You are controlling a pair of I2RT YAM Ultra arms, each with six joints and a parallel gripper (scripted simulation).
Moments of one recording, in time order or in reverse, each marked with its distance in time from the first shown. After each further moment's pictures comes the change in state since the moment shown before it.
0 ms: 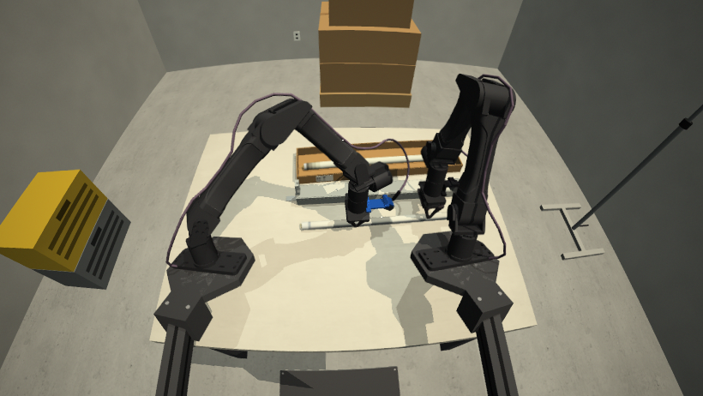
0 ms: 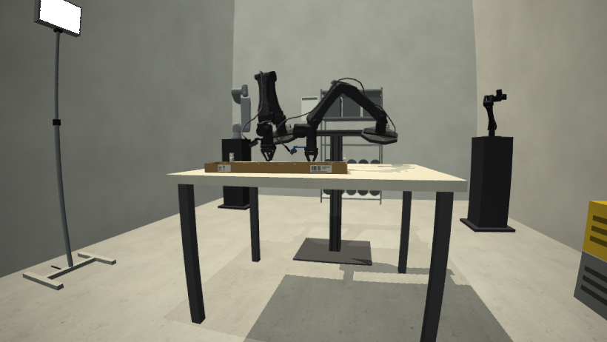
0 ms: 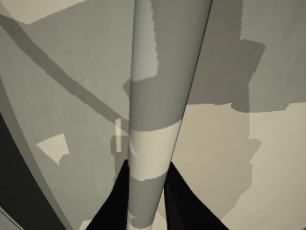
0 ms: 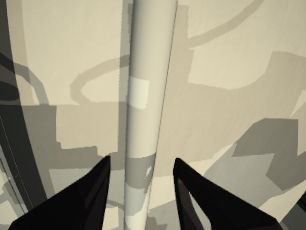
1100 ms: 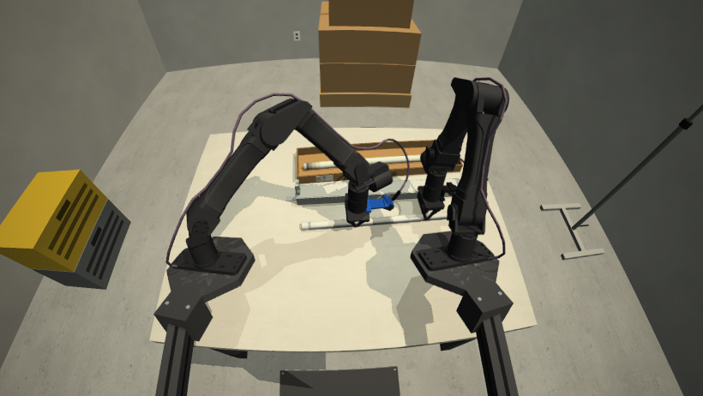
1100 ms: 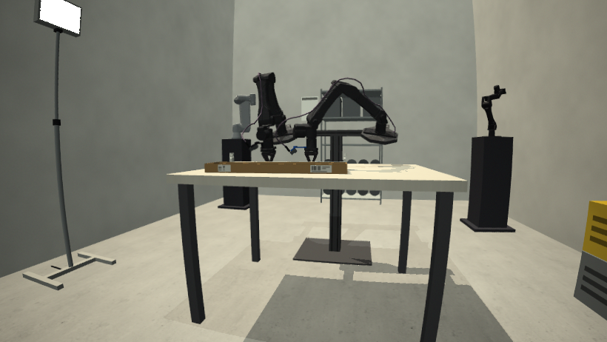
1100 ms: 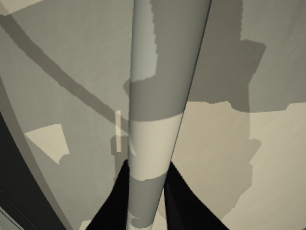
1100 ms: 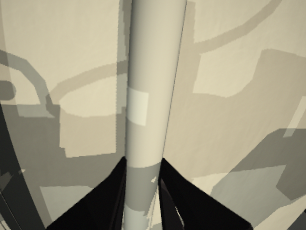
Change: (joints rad) left arm 0.000 0.000 0.000 0.000 0.000 0.000; right arm -0.009 0.097 -0.010 0.115 -0.002 -0.009
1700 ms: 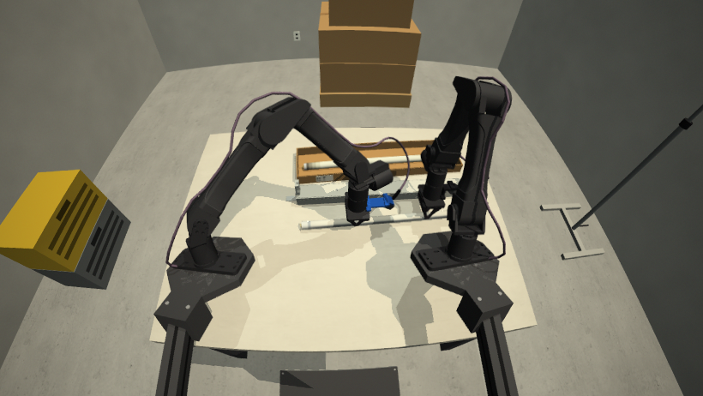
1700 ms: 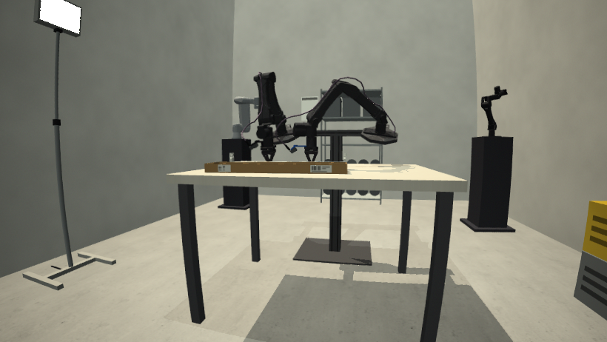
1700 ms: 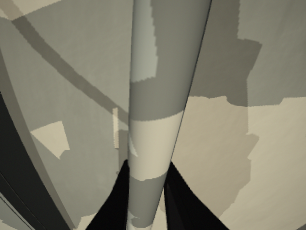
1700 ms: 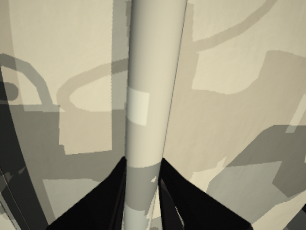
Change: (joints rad) left arm -0.006 -0.016 -0.004 -0.016 -0.002 -0.009; right arm 0.003 -0.038 -0.005 -0.032 0.000 0.002
